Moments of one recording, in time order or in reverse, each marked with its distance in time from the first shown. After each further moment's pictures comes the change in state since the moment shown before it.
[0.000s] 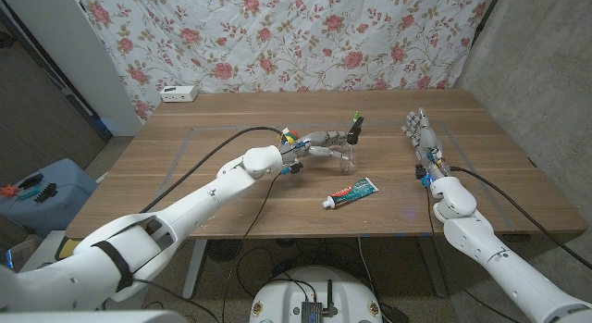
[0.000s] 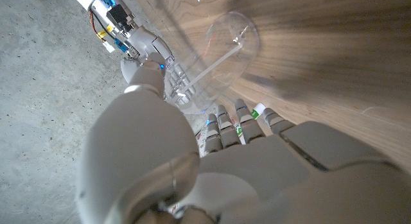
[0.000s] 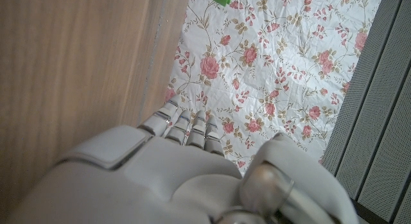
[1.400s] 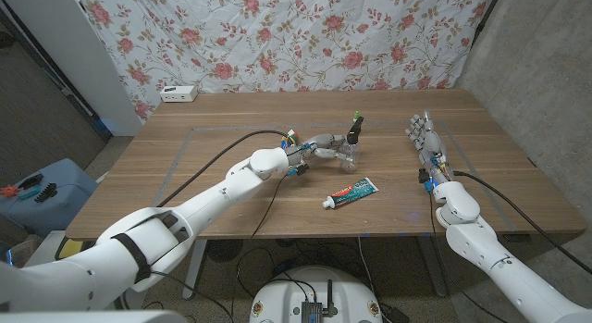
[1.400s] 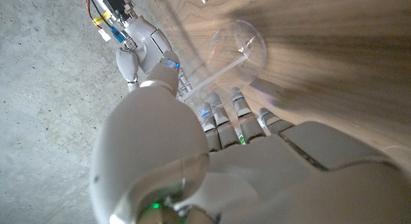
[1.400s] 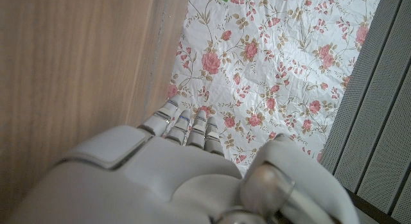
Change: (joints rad) left arm -0.032 -0.084 0.012 0.148 -0.046 -0.047 -0.036; left_hand 0.105 0.071 0.027 0.006 -0.117 0.192 -0.013 0.072 0.032 0.140 -0.036 0.163 0.099 0.162 -0.005 0.038 0.028 0.032 -0.053 0.000 -0.005; right arm -0.039 -0.001 0.018 -0.016 0.007 0.022 -0.009; right_hand -0.009 -0.006 0.000 0.000 -0.006 0.004 -0.004 0.000 0.000 0.004 0.004 -0.004 0.000 0.000 0.000 0.000 0.000 0.000 0.000 0.000 0.000
